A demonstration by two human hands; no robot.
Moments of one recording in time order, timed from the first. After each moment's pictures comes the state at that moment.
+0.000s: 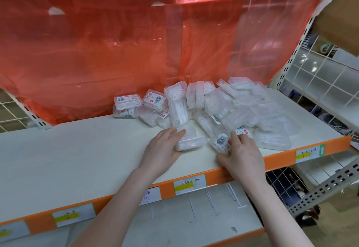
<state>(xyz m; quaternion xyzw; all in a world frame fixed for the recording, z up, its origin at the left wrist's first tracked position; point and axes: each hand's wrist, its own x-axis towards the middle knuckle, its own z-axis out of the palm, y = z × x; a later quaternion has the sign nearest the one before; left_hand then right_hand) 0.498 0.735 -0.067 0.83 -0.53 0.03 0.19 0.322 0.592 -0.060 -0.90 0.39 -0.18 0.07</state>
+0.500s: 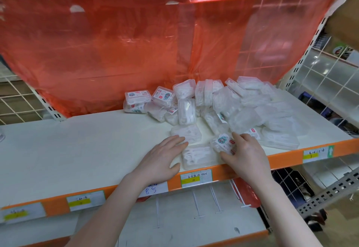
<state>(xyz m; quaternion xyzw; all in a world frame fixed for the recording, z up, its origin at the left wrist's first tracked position) 0.492 0.777 -0.069 0.79 -0.60 -0.03 0.14 0.319 0.602 -0.051 -0.90 0.35 -0.20 0.15</state>
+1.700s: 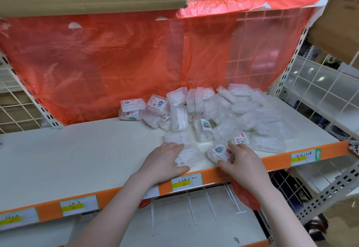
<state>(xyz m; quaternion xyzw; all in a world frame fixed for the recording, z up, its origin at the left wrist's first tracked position) 0.469 0.747 -0.053 0.84 -0.53 -0.04 0.11 0.294 0.594 -0.047 -0.90 0.35 -0.17 0.19</state>
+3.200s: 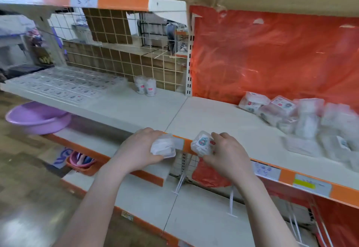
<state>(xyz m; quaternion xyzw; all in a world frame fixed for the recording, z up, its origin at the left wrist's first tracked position) 0.476 1.117 -0.007 0.96 -0.24 0.02 0.16 0.421 0.887 -0.014 -0.98 0.02 -0.15 0.12</state>
